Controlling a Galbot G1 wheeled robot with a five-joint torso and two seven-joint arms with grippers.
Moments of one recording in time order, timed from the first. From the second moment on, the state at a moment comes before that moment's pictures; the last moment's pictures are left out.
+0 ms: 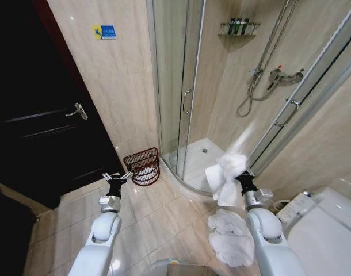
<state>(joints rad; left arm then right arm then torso) 1.40 -1.35 -0.59 -1.88 -0.15 -0.17 -0.13 -1.35 1.31 0.64 2.03 0.28 -0.04 0.04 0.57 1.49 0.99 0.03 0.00</state>
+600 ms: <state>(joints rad) 1.40 -1.36 -0.59 -1.88 -0.15 -0.17 -0.13 -1.37 1.29 0.64 2.10 0.28 -0.05 0.04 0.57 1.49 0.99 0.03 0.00</state>
